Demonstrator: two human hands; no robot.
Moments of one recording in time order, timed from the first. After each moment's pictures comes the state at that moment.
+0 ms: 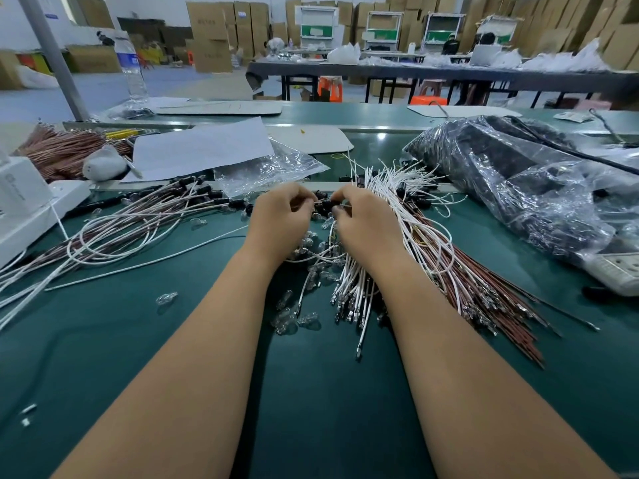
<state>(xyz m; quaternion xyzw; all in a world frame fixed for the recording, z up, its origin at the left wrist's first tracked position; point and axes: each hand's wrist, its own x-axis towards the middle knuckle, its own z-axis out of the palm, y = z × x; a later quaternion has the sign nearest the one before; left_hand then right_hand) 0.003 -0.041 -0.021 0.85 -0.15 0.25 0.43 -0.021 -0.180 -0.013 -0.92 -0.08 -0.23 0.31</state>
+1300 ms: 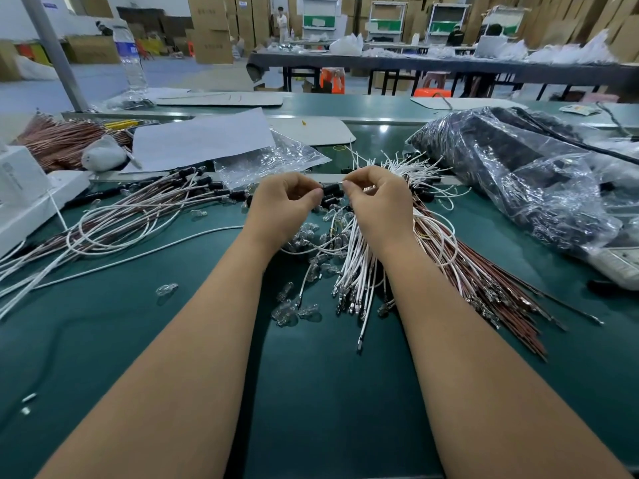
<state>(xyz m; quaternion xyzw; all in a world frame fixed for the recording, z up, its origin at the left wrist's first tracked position) 0.000 -0.038 -0.017 0.80 -0.15 0.18 0.55 -0.014 -0.187 -0.012 -0.81 -0.04 -0.29 0.50</state>
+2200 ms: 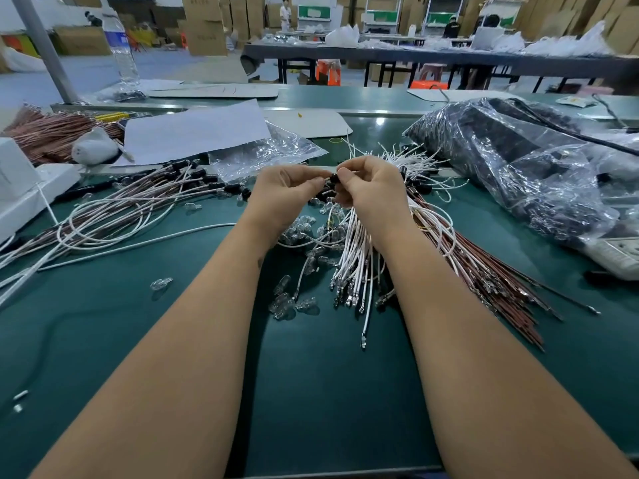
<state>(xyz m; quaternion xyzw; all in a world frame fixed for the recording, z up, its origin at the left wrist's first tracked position) -0.007 -0.042 -0.008 0.75 -0.18 0.10 0.62 -0.023 -0.182 0.000 -0.76 -0.03 -0.18 0.62</state>
